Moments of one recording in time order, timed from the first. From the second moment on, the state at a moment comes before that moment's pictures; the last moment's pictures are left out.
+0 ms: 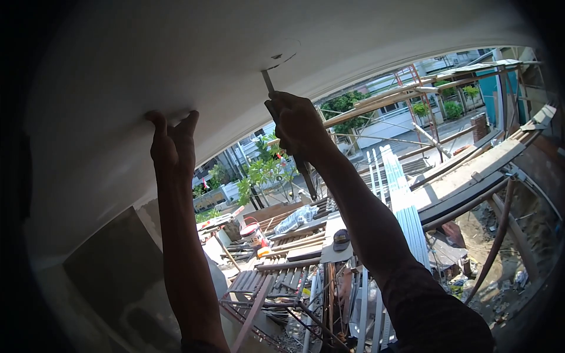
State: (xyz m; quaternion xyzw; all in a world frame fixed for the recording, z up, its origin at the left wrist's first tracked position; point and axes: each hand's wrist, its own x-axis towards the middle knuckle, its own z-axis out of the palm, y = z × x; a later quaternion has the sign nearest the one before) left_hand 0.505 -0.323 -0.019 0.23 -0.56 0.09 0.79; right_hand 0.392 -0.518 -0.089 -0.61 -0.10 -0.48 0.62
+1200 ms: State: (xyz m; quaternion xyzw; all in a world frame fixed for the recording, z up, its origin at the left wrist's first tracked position) left_hand 0.502 -0.322 -0.021 0.23 -0.56 0.08 0.79; right_hand 0.391 -0.509 -0.109 -0.61 -0.10 -0.48 0.62
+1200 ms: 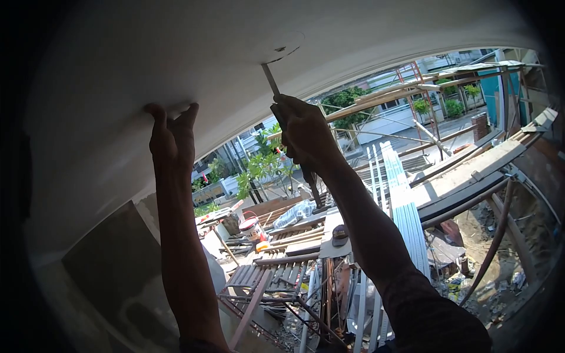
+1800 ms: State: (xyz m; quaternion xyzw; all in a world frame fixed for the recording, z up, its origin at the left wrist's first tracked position) left_hand 0.500 -0.323 -0.019 0.19 -0.55 0.03 0.81; right_hand 0.390 -0.512 -0.099 -0.59 -0.13 -0.48 0.64
